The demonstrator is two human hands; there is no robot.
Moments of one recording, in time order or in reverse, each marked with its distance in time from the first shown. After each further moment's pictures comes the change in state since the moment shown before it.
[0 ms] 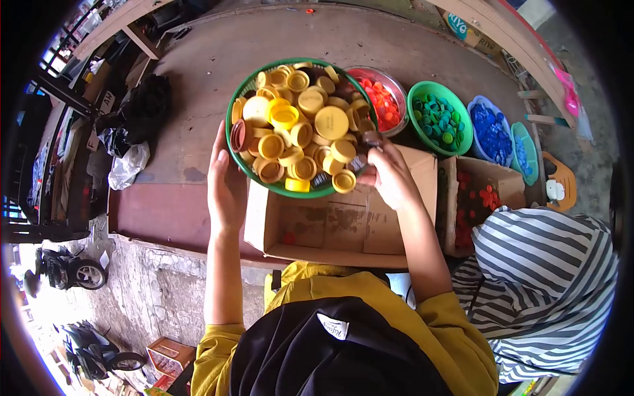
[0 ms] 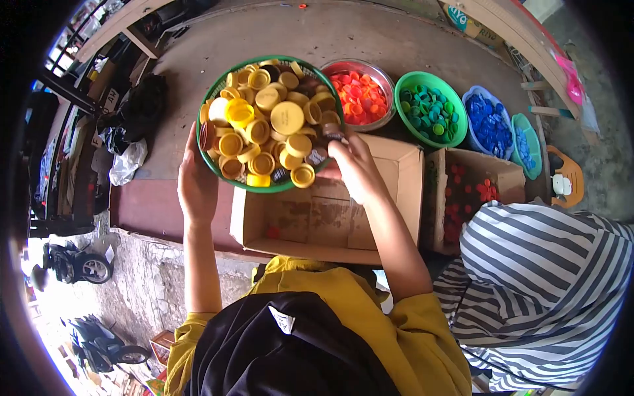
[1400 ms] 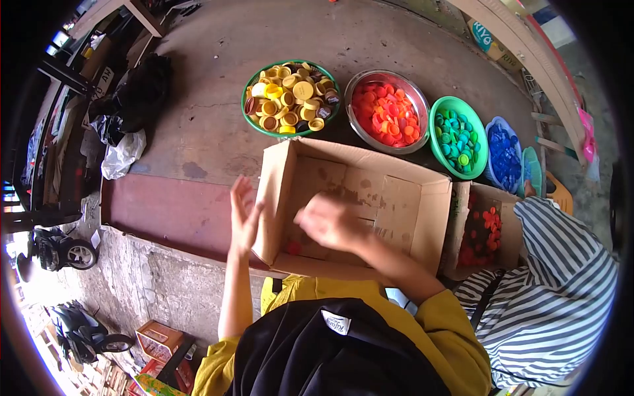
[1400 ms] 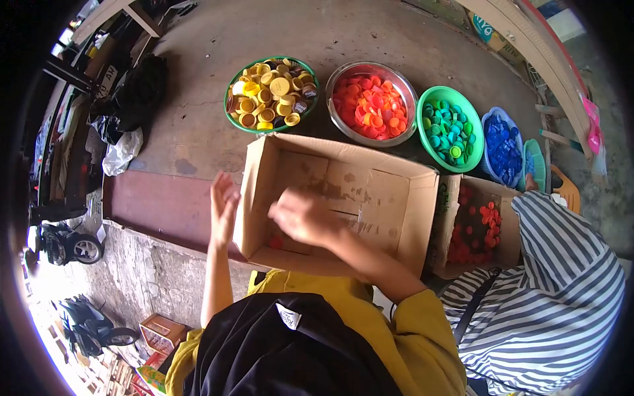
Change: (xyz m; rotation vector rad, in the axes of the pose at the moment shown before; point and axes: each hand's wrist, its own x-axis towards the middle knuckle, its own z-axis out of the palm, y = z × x) left_hand -0.041 -0.086 -0.103 0.581 0.160 -0.199; right_hand 0.026 0.093 0.047 -0.965 -0.450 -0.796
